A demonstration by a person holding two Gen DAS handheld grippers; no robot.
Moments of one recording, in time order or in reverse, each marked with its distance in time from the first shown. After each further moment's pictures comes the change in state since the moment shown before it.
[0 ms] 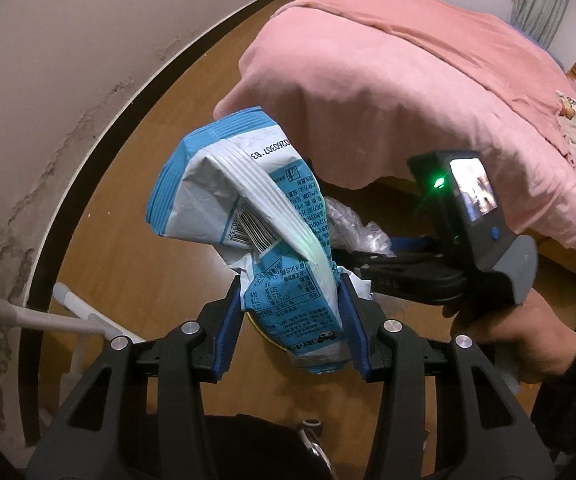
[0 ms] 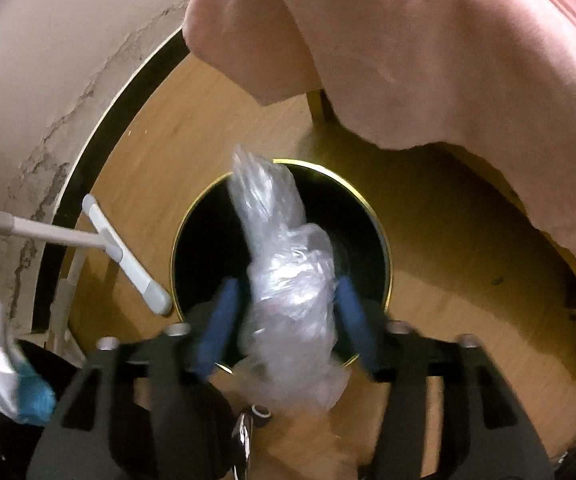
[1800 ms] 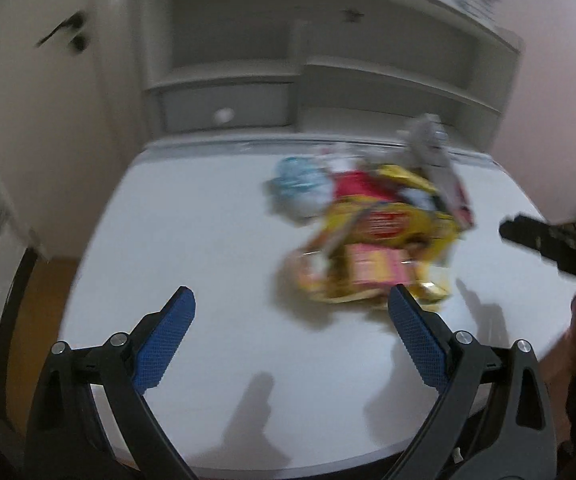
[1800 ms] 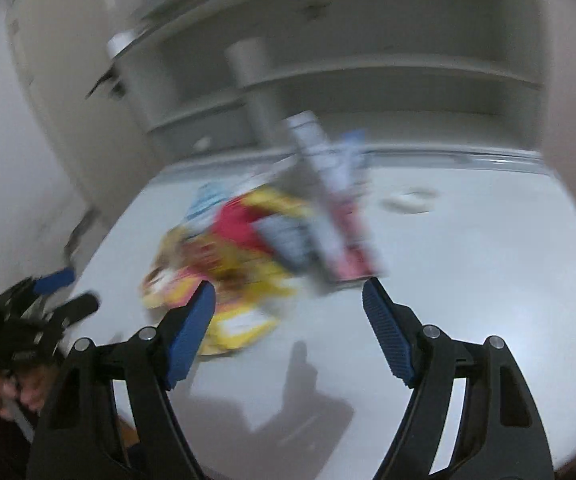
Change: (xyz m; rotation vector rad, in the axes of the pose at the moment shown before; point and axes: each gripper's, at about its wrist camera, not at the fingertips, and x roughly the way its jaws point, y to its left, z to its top) left arm -0.468 0.279 -0.439 -1.028 -0.385 0.714; right arm -0.289 0.578 -0.201 -1.069 -0.210 0.644
